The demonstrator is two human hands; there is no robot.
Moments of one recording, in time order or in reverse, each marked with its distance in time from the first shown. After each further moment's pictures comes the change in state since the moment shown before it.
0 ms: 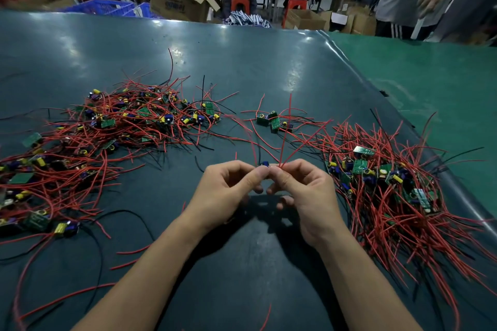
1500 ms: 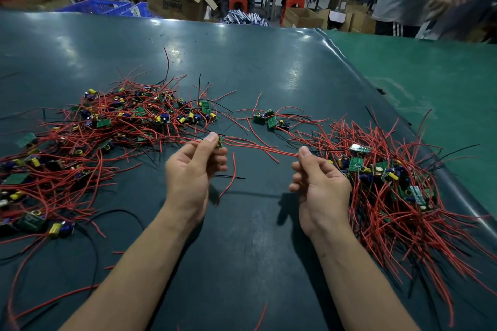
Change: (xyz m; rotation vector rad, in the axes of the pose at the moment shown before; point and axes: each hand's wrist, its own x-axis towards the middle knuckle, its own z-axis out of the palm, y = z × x) left_hand 0.015 0.010 -0.009 -0.484 0.498 -0.031; right_hand 0.009 -0.003 -0.007 0.254 0.399 0.008
